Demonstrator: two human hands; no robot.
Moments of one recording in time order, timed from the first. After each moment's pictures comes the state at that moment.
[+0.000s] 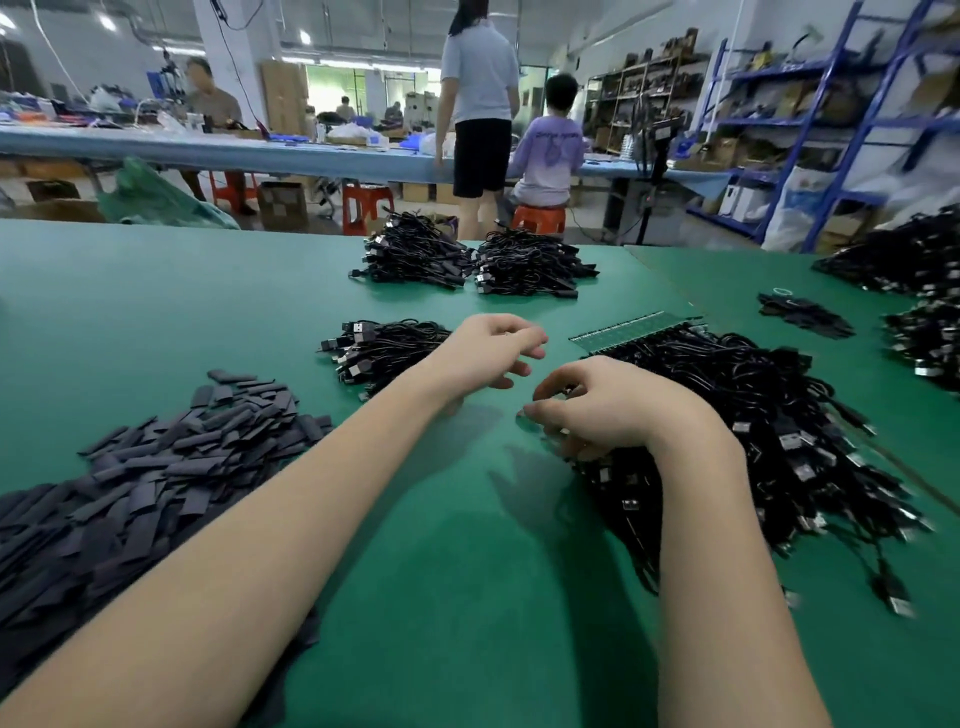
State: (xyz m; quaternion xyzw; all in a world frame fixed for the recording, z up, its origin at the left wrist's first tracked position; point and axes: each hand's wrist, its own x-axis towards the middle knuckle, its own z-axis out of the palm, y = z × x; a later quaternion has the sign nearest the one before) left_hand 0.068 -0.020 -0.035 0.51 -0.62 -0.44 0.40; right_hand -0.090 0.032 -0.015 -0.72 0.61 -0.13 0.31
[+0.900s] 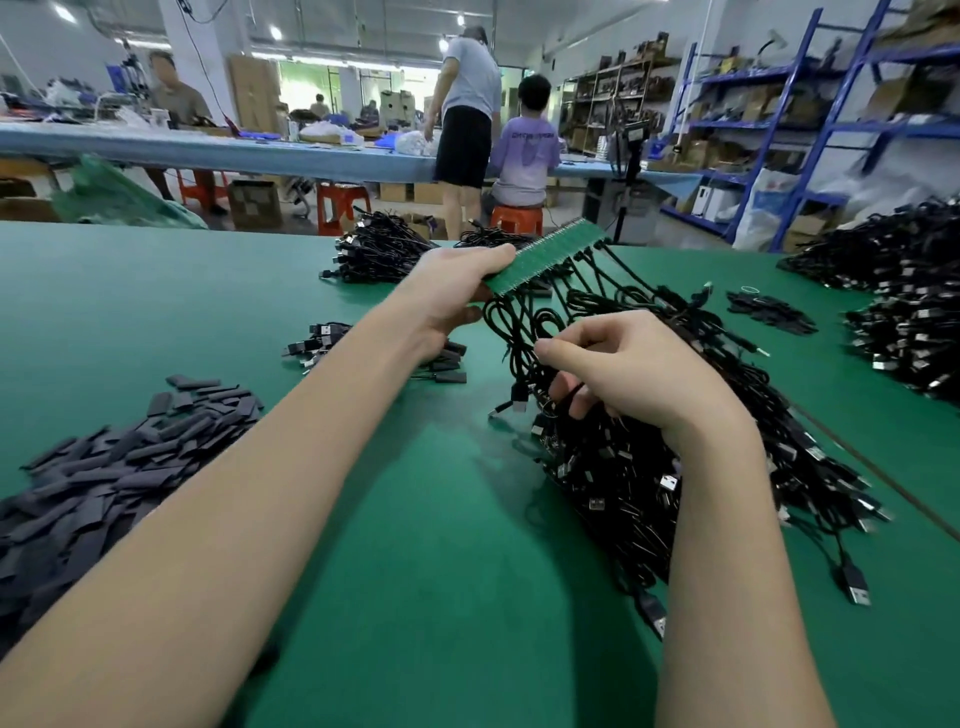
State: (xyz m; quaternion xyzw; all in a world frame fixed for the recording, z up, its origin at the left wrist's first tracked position) left_hand 0.061 -0.034 0.015 0.46 -0.54 -0.48 0.51; right_hand -0.118 0.051 0.007 -0.68 0.58 -0.34 0.30
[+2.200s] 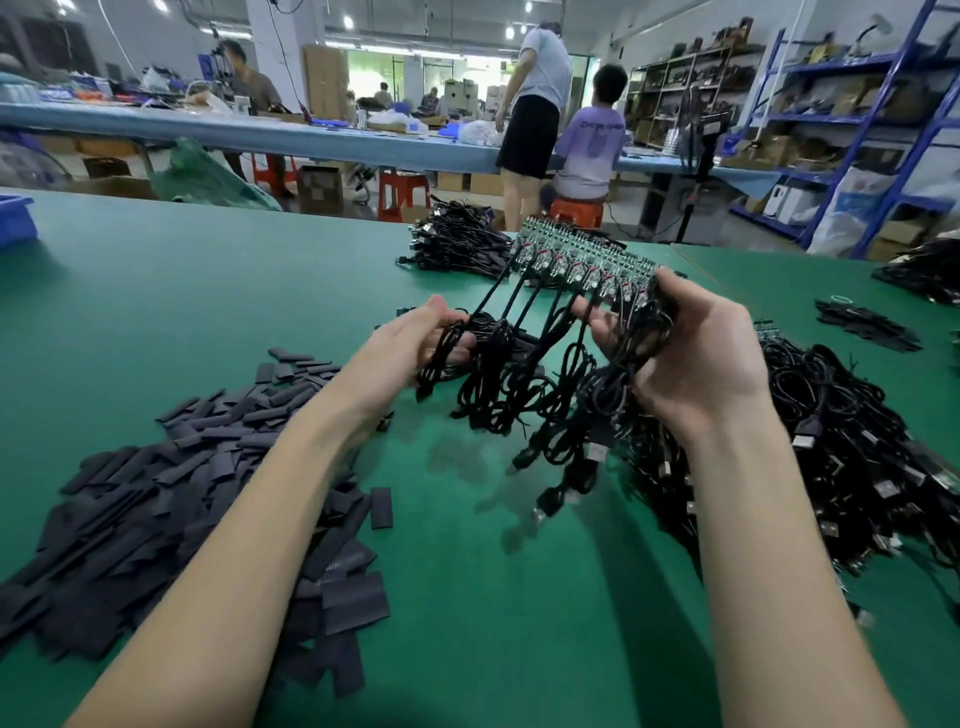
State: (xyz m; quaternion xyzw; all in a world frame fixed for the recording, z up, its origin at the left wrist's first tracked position) left_hand 0.184 0.035 -0.047 0.51 -0.56 -0.42 0.50; right_hand -0.056 0.041 0.004 -0.35 0.27 -0.61 0.65
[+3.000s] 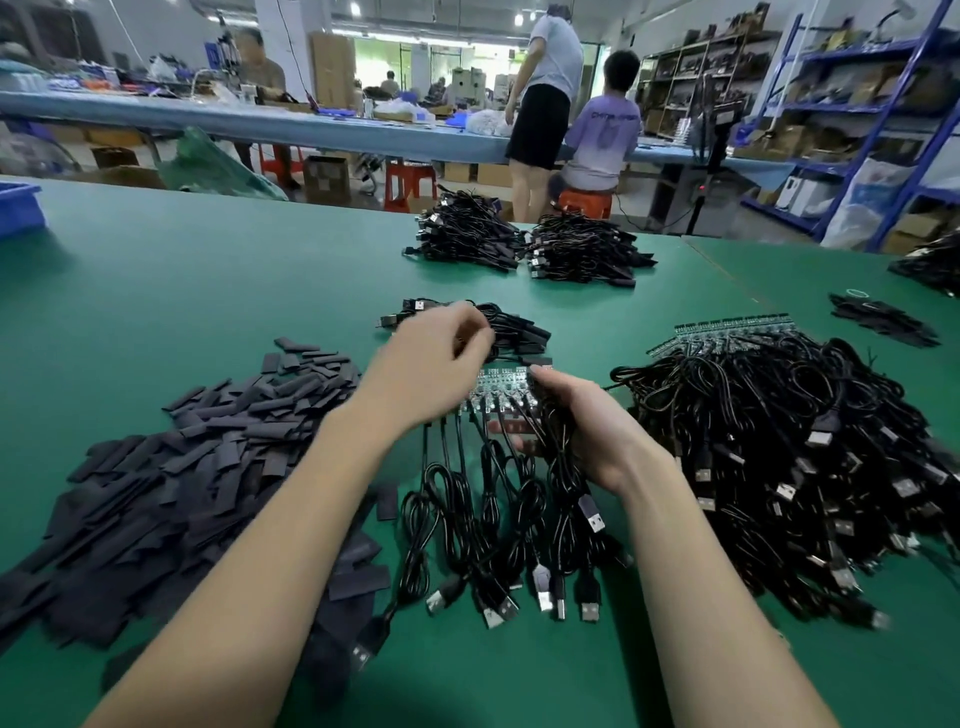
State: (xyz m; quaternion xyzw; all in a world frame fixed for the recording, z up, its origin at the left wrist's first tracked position) left_hand 0.164 0.035 -0.049 0.58 -0.72 -0.09 0.36; right_hand -0.016 0.020 -0.077 -0.45 0.42 -0.36 0.70
